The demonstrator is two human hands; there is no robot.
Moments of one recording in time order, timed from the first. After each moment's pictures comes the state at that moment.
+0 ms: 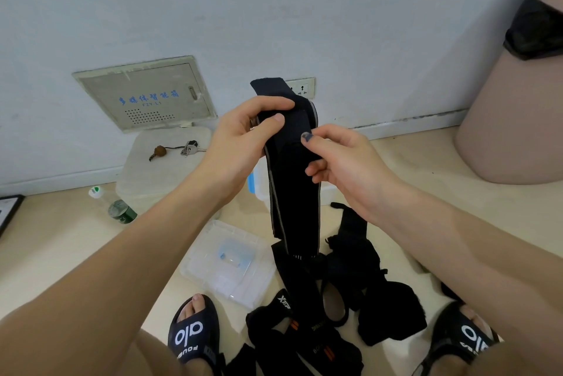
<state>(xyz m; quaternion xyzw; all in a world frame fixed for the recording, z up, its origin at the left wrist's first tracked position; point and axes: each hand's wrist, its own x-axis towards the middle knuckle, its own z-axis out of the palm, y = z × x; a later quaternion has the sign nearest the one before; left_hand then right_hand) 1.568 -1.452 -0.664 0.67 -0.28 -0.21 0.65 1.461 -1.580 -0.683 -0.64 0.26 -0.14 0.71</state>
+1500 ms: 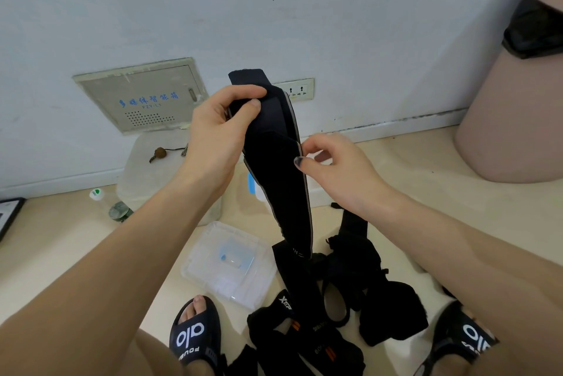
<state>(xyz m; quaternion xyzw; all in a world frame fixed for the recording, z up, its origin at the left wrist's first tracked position) 1.586 -1.449 -0.663 0.67 -0.24 -0.10 0.69 1.460 -1.583 -0.697 -0.84 0.21 -0.12 0.49</state>
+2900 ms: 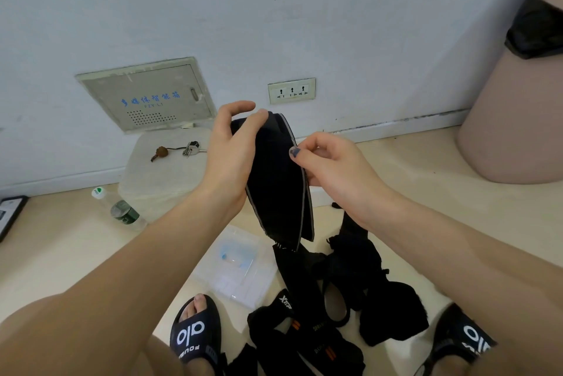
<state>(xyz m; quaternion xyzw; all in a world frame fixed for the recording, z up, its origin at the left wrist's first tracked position) 1.563 -1.456 -0.674 0.68 -0.09 -0.16 0.71 1.455 -1.567 -0.682 -0.72 0.23 -0.11 0.64</state>
